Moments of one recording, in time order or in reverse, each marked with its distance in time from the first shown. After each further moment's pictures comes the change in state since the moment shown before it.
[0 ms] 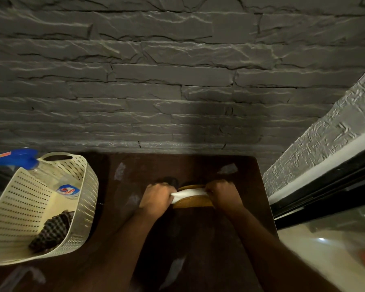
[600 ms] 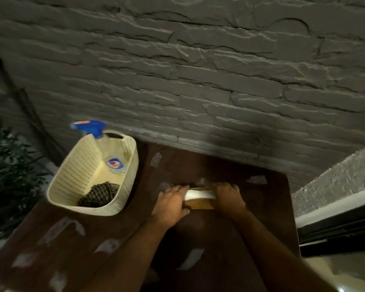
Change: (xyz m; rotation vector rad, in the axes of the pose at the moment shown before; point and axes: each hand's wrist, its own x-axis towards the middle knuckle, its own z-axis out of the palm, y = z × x) left_hand -0.089 -0.014 0.001 -0.087 0.040 -0.226; right_hand -0.008 -0.085 -0.001 -0.228 -0.149 -0.170
